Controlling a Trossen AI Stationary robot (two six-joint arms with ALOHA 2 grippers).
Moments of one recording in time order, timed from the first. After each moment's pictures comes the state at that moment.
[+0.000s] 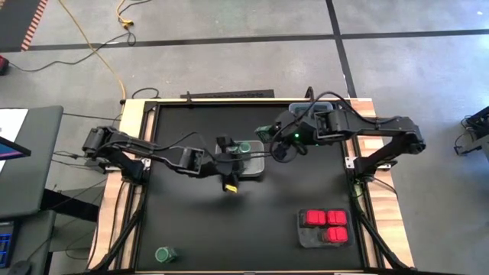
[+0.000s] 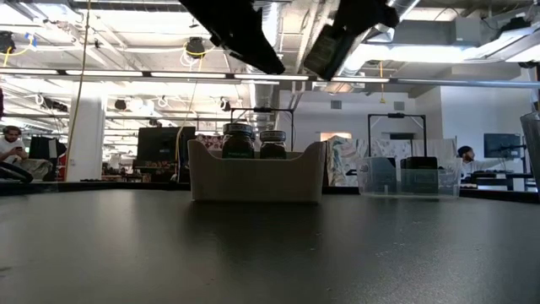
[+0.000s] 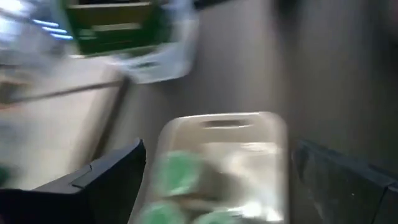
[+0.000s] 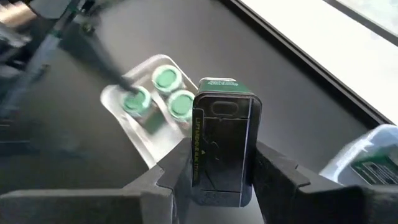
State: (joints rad) left arm -0.18 1.53 1.21 -0.29 -0.58 0.12; right arm -0.01 1.42 1.54 -1.03 0.40 0.52
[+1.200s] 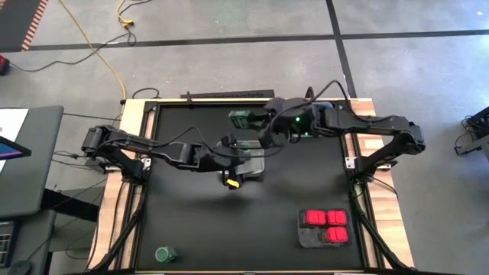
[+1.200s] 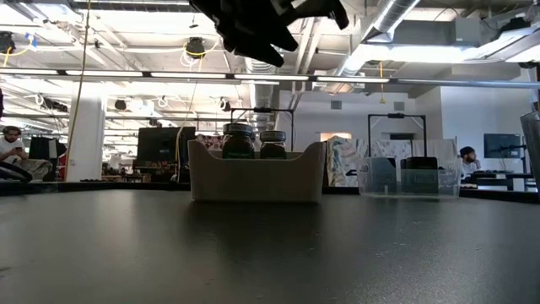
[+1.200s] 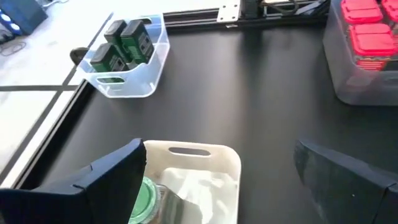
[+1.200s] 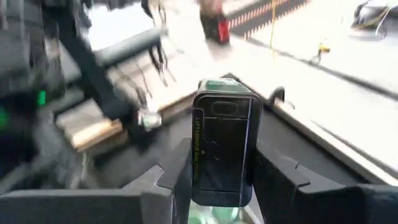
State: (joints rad) left arm -0.12 1.54 1.21 -0.19 -0.37 0.00; right arm -0.12 1.43 1.42 -0.36 0.23 0.34
